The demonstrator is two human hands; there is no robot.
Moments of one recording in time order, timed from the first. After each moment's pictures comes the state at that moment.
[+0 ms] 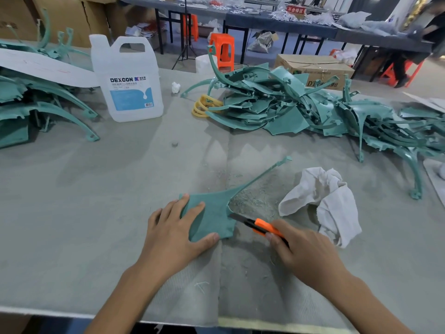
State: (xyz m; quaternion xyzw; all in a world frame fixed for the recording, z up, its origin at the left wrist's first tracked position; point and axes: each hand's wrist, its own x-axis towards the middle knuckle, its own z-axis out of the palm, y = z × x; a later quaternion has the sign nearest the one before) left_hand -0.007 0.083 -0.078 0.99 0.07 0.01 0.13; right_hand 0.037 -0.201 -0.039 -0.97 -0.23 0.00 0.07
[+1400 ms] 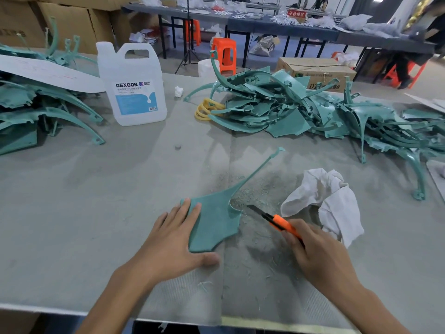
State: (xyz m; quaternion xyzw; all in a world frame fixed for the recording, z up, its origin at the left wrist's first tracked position) left_hand -0.018 0.094 -0.062 0.98 0.03 -0.10 0.18; right_hand 0.029 -0.217 -0.044 -0.96 -0.19 -0.13 0.17
